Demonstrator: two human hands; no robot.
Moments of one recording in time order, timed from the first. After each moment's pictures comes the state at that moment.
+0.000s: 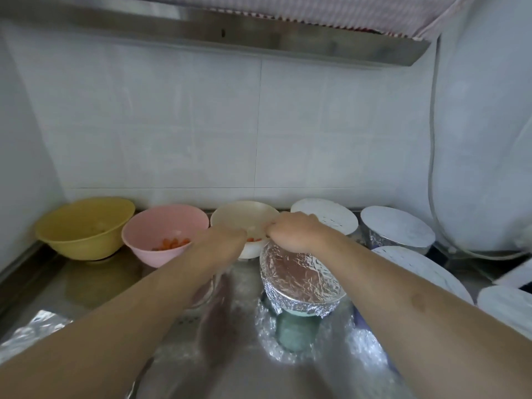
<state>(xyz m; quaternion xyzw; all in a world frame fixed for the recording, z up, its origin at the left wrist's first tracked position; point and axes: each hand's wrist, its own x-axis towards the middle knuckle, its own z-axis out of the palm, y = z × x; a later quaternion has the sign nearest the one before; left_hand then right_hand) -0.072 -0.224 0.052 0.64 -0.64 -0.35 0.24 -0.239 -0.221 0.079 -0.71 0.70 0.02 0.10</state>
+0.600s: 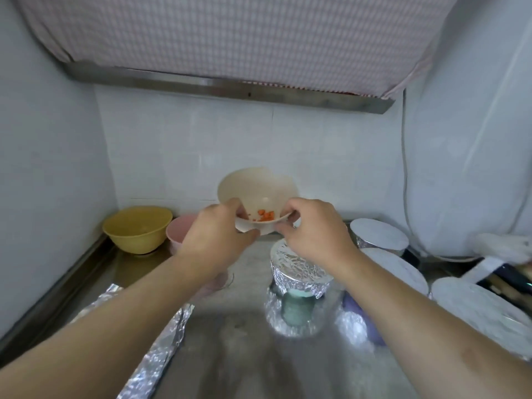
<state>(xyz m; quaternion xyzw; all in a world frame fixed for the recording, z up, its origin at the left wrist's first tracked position) -0.012 -0.105 0.131 0.54 -0.77 -0.08 0.34 -0.213 -0.086 0.134 -0.70 0.63 -0.33 -0.04</state>
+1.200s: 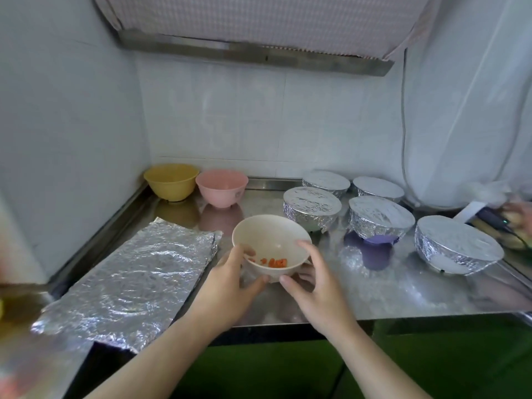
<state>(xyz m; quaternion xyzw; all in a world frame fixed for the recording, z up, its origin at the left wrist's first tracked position) 0.042 0.064 -0.028 0.49 -0.75 -0.26 0.37 -0.171 0.094 -0.051 -0.62 0.56 -0.49 0.26</state>
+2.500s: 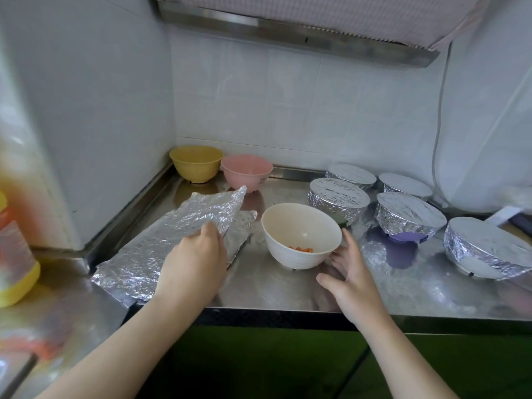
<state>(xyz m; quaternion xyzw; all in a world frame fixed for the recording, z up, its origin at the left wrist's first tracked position) 0.120 0.058 -0.026 0.61 -0.71 0.01 0.36 -0.171 0.085 -0.063 -0.56 0.58 -0.50 0.30</state>
